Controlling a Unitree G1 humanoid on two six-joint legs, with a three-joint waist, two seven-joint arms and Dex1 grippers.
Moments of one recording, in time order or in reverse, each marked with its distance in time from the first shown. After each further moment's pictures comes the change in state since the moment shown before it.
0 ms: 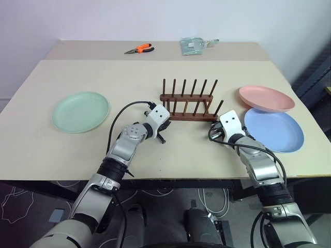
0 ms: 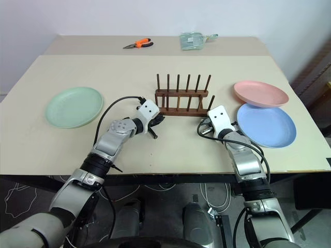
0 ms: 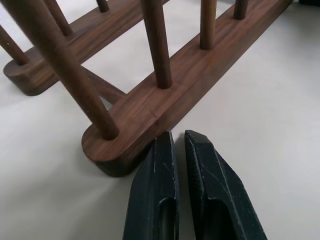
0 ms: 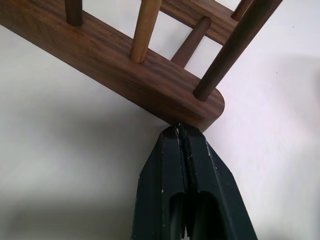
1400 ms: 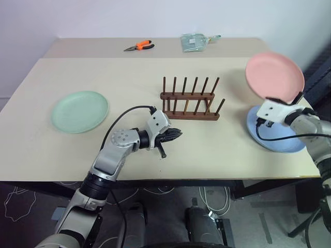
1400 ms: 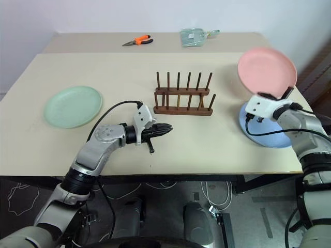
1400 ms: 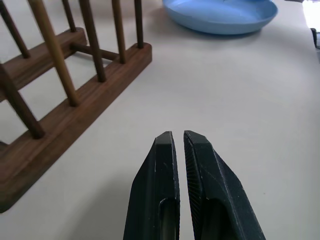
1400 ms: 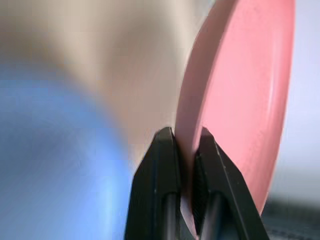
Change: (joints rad) left arm 0.184 0.129 0.010 -0.473 -0.224 0.143 -0.281; right arm -0.150 -0.496 -0.038 0.277 -0.257 -0.596 0.012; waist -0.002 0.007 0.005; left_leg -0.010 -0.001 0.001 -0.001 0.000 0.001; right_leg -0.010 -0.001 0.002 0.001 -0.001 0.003
